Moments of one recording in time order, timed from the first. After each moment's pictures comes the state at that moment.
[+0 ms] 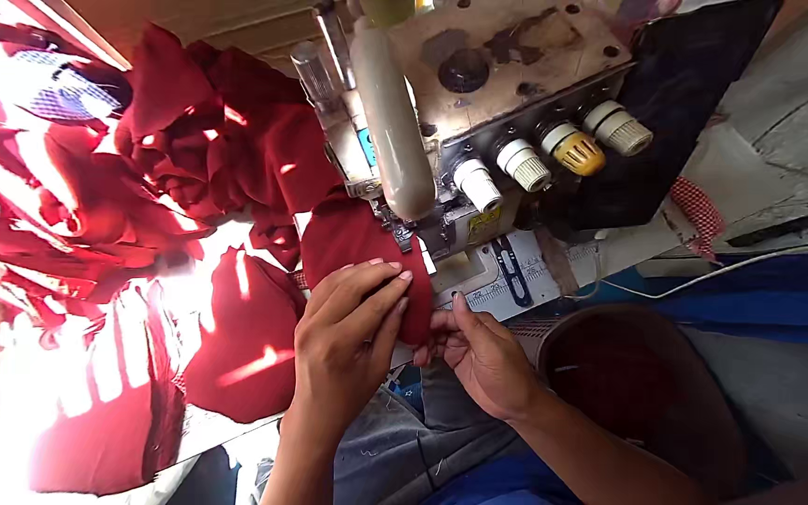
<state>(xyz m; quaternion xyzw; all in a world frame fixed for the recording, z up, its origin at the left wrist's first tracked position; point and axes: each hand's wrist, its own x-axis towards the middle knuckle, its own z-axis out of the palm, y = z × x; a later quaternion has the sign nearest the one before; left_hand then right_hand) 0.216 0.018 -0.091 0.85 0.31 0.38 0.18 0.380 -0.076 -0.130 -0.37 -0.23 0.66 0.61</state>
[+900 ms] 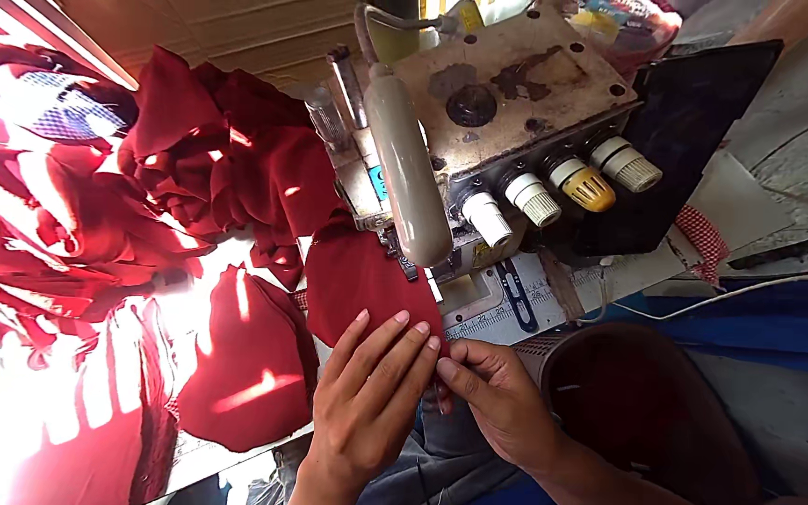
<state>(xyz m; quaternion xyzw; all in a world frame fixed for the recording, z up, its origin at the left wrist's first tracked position) 0.214 -0.006 -0.108 0.89 0.25 0.38 0.05 0.380 -0.085 -0.122 -0.39 -0.31 0.59 0.64</state>
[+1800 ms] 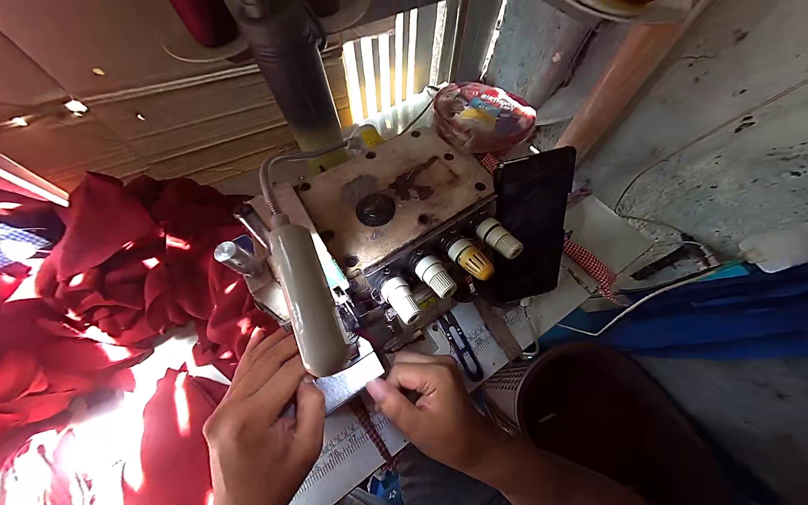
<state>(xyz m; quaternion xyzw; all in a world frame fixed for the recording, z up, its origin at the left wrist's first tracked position) 0.217 0.066 -0.085 0.85 0.33 0.38 0.15 0.397 -0.031 -0.124 -0.54 -0.55 0.26 0.58</state>
